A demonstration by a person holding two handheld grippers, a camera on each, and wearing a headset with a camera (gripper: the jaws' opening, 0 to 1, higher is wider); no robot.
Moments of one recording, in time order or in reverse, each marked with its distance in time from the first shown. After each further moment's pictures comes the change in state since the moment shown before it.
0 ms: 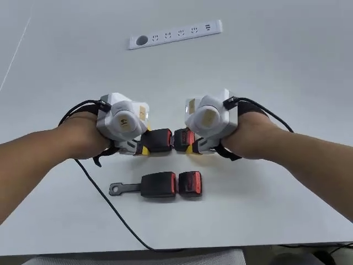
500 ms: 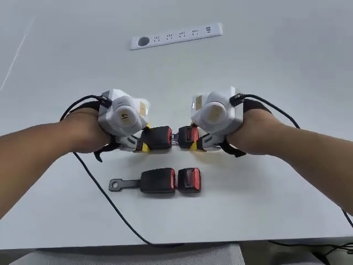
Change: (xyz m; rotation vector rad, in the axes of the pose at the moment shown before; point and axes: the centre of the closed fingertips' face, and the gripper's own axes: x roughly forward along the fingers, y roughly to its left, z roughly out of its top) left arm -0.002 -0.001 -0.001 -0.015 -0.012 0.005; right arm -0.013 -0.003 -0.014 -0.006 0.001 -0.010
